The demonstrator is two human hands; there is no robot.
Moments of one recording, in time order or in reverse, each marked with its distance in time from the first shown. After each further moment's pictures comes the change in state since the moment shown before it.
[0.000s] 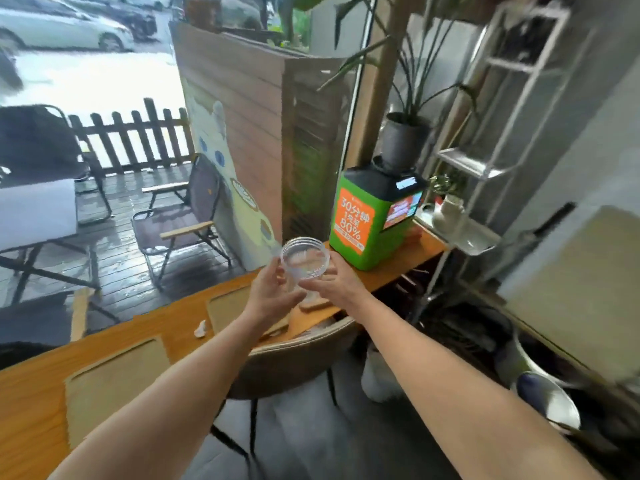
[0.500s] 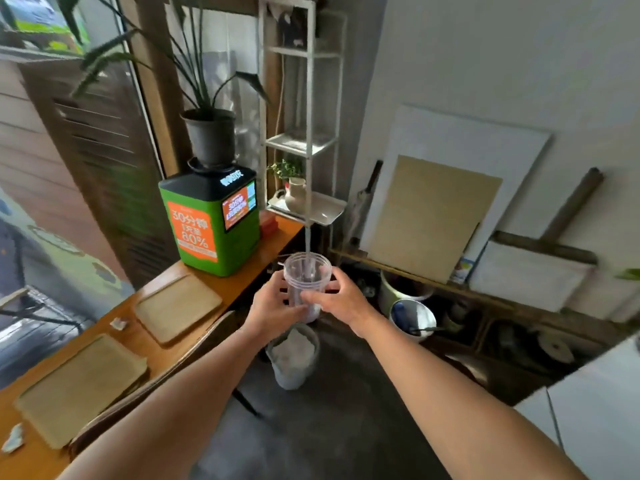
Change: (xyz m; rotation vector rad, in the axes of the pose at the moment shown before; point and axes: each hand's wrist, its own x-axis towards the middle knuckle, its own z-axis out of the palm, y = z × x) left_hand -0.038 0.116 0.243 -0.094 -0.523 0.169; right_hand -0.161 0.101 -0.212 -0.003 0.537 0.174
